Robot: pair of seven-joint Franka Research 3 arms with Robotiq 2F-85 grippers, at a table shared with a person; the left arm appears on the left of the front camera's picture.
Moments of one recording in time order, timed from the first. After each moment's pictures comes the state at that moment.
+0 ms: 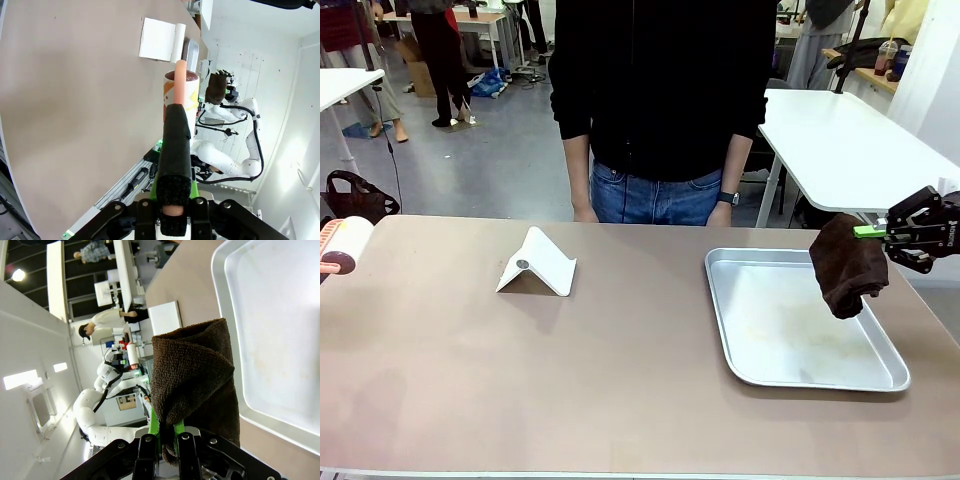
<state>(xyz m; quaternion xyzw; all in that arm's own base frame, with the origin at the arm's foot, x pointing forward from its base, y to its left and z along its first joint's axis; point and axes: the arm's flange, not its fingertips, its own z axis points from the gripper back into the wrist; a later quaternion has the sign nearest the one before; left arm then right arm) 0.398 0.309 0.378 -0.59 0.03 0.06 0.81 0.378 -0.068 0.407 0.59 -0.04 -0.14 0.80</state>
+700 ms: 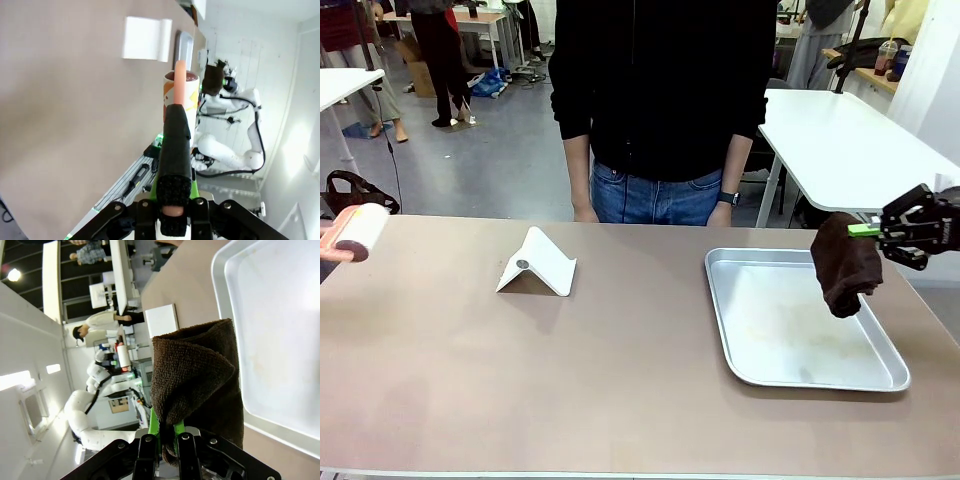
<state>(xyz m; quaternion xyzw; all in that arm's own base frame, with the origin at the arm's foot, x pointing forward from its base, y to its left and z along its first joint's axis) 0.432 0.274 0.404 -0.59 0.04 0.01 0.81 0.380 -0.047 0.417 0.57 -0.05 -0.13 0.81</state>
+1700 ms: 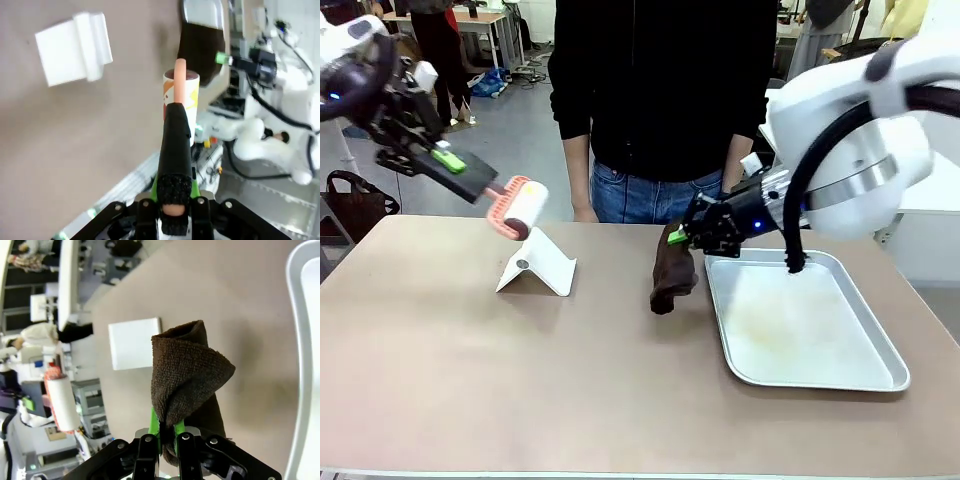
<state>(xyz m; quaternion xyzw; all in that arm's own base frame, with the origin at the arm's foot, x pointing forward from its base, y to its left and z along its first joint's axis) 0.501 -0.015 0.521 -0.42 0.08 -0.09 0.90 0.431 0.230 0.392 0.42 -0.10 -0.11 0.90</state>
